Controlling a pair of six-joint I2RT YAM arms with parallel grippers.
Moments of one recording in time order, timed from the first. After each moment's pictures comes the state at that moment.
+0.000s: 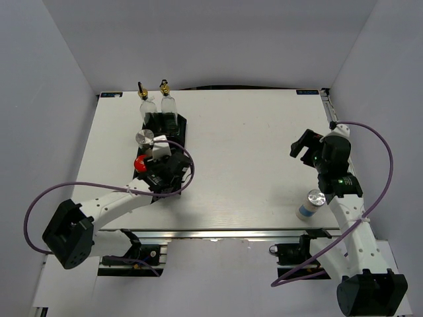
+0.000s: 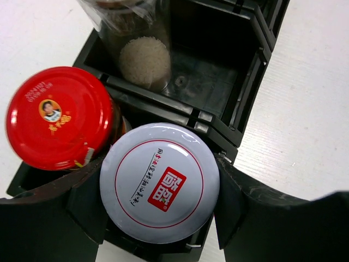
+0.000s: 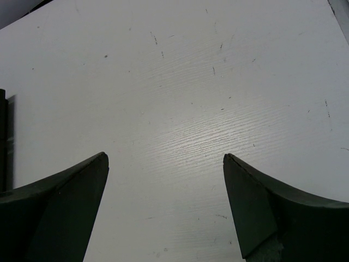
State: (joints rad) left arm -0.75 1.23 0.73 -0.34 -0.93 -0.72; right arm 0.06 0.84 0.75 -0.35 0.04 0.39
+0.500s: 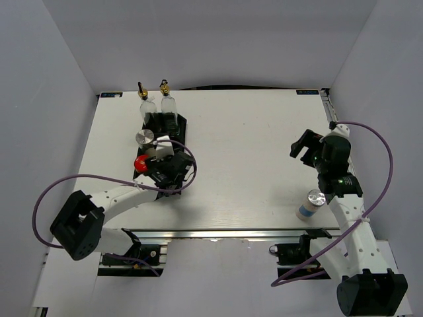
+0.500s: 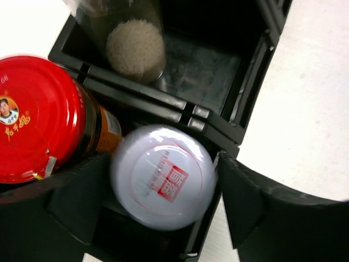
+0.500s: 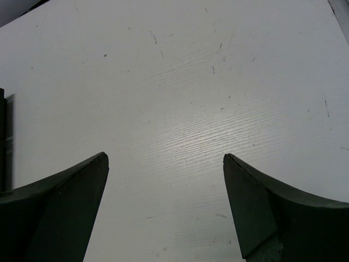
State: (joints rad) left arm -0.73 1.34 0.73 -0.31 -0.89 -0.73; right arm 0.06 0.84 0.75 -0.35 0.04 0.39
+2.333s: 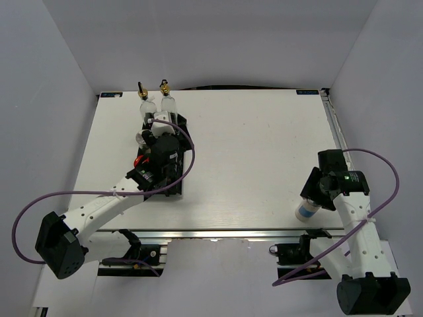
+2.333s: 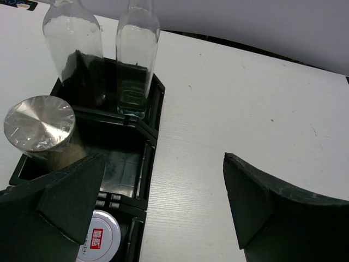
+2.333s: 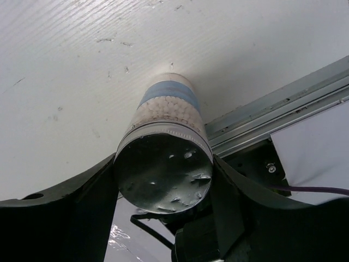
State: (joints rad) left arm -0.73 1.15 0.85 0.06 -0.76 -0.38; right arm 0.06 0.85 0.88 -1.24 0.20 0.49
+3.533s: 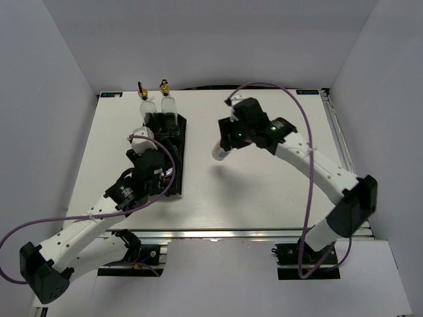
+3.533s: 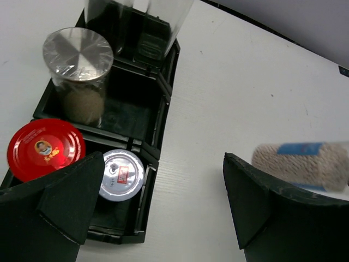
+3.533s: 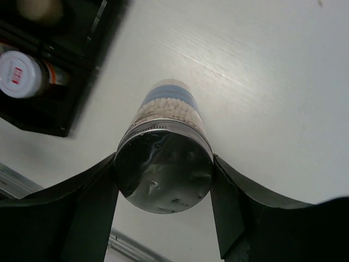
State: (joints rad) left arm -0.73 0.89 0.76 -0.23 -0.72 -0.61; right arm 0.71 1.48 1.44 -0.71 0.05 0.27
